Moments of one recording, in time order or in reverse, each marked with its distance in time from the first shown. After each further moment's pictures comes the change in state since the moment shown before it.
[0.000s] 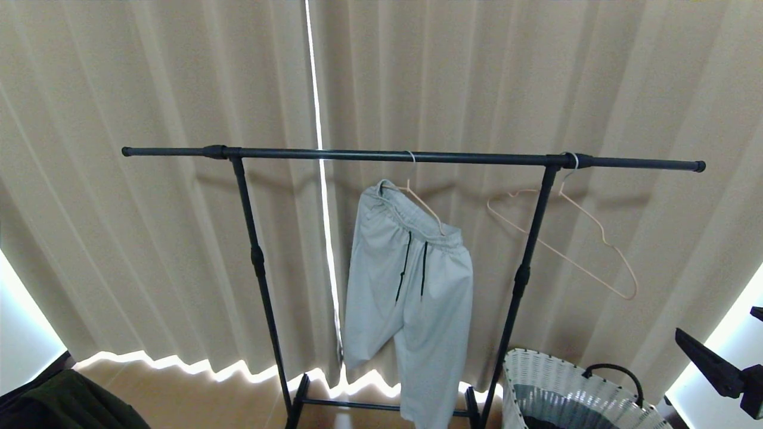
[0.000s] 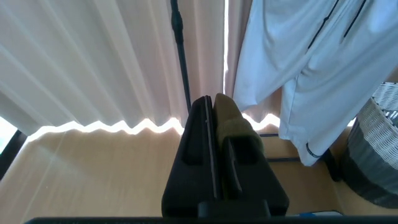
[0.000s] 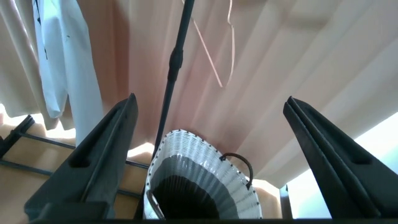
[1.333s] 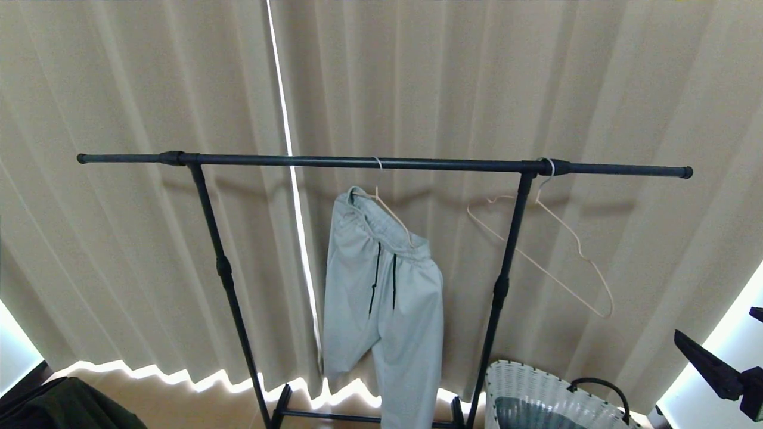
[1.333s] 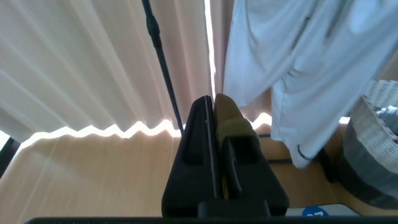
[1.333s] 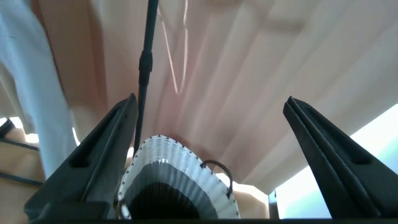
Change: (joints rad) left arm 0.000 -0.002 0.020 0.000 0.000 0.023; right arm 0.001 -0.010 0.005 0.005 0.000 -0.014
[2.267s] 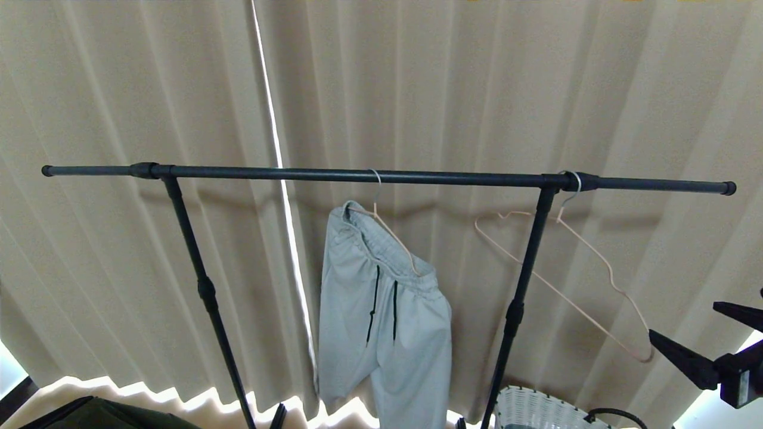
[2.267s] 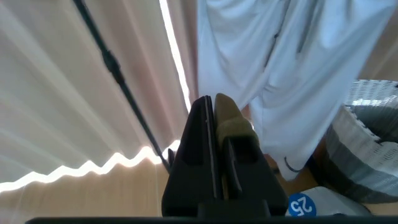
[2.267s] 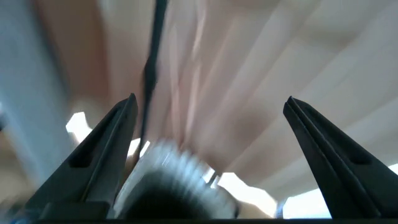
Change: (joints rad) left arm -0.192 -0.075 0.037 0.000 -0.001 -0.001; right arm 0.067 0.089 -0.170 0.249 0.021 -0.042
